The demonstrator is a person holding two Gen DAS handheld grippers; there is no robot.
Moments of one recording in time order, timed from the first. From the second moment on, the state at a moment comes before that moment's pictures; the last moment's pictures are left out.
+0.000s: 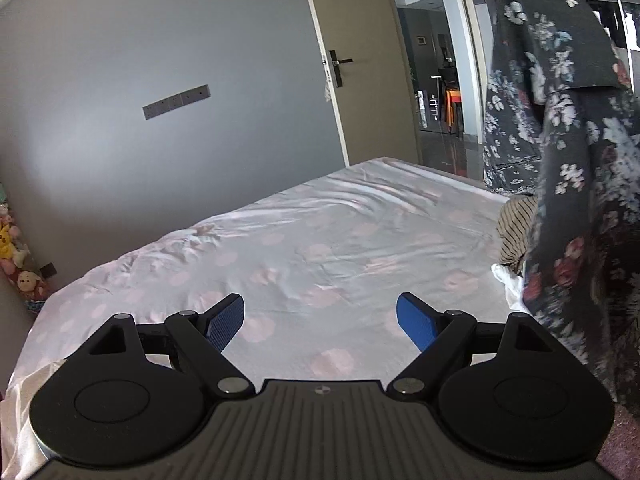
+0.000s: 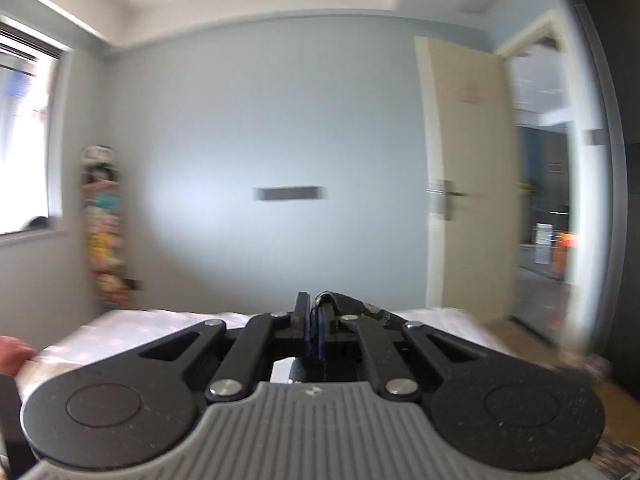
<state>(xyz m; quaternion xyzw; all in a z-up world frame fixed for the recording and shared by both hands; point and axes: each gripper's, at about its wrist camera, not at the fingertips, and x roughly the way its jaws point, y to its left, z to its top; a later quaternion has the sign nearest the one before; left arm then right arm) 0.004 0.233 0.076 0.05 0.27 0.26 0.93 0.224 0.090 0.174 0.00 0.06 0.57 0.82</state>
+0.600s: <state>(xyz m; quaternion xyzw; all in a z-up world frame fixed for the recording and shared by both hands) -0.087 0.325 0.049 0.00 0.30 0.34 0.89 0.182 0.267 0.099 -0.11 0.15 0.69 0.70</state>
